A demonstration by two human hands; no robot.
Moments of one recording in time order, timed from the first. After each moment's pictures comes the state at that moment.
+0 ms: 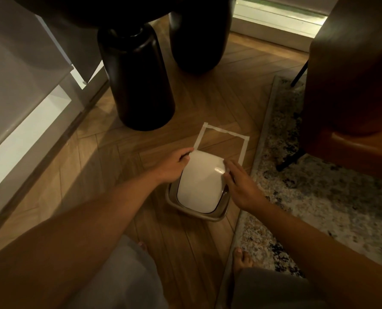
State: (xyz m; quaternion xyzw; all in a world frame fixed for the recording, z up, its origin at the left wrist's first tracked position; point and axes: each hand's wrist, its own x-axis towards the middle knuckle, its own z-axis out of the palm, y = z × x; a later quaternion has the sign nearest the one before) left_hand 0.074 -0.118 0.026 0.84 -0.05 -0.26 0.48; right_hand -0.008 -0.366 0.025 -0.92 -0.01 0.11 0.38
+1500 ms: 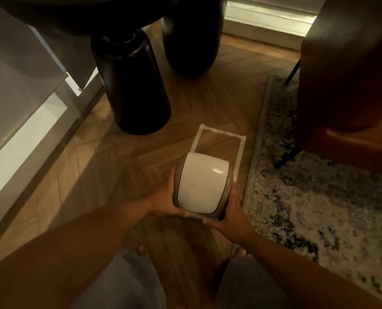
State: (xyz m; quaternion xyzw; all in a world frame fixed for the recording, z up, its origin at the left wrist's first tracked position) left_hand 0.017 -0.083 -0.023 0.86 -0.18 -0.31 0.36; right_hand -0.085 -0.345 -0.023 -0.88 0.03 0.11 0.45
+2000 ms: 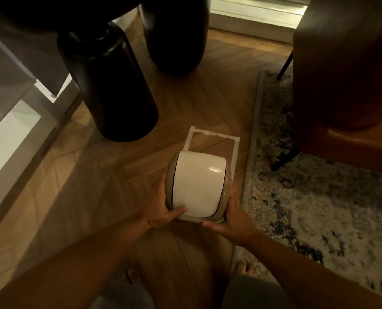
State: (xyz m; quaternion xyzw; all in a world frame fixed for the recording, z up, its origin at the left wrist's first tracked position) left_hand 0.046 -0.101 -0.082 0.86 -0.15 -0.15 0.46; right_hand -0.039 -0.376 -0.060 -0.91 0.02 0.12 0.41
